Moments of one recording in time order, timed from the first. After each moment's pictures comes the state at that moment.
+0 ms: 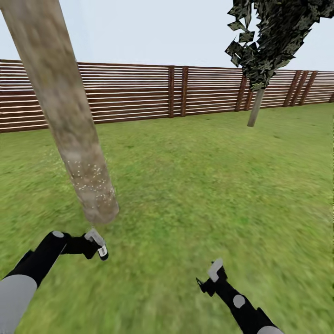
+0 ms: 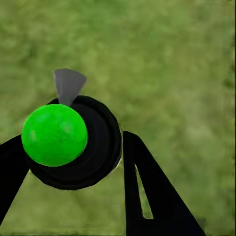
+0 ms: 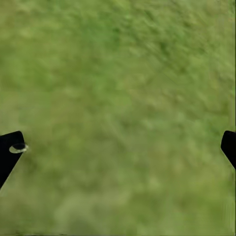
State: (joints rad) left arm -0.72 0.31 -0.03 -0.72 -0.44 0.29 -0.94; right arm -0.52 0.03 -0.23 -0.37 0.80 -0.38 0.19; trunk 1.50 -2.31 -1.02
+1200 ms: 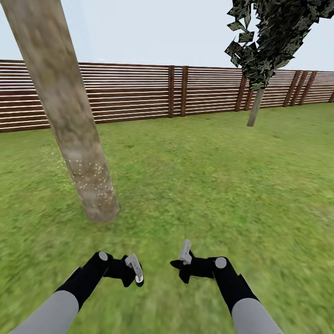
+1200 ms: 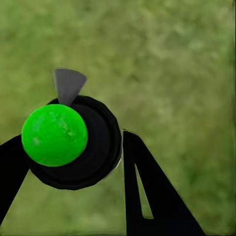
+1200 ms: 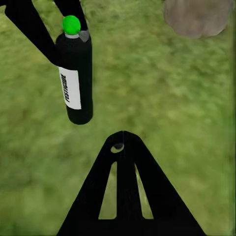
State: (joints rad) left arm -0.64 0.05 -0.17 -0.63 -0.55 0.18 -0.88; right arm -0.60 0.17 -0.25 -0.67 0.81 -0.24 0.98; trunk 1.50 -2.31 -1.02
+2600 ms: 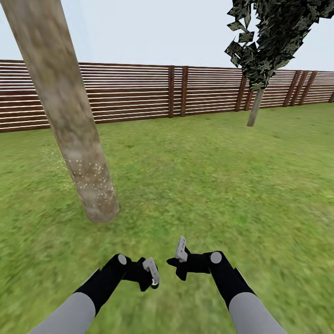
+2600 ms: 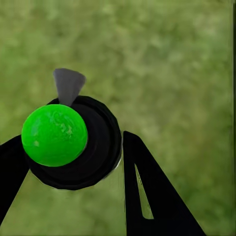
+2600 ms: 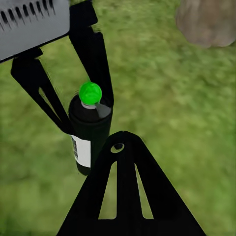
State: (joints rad) left arm -0.63 -0.04 -0.31 -0.63 -0.55 0.19 -0.80; right arm -0.62 0.17 -0.16 -0.67 0.81 -0.24 0.99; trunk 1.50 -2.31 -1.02
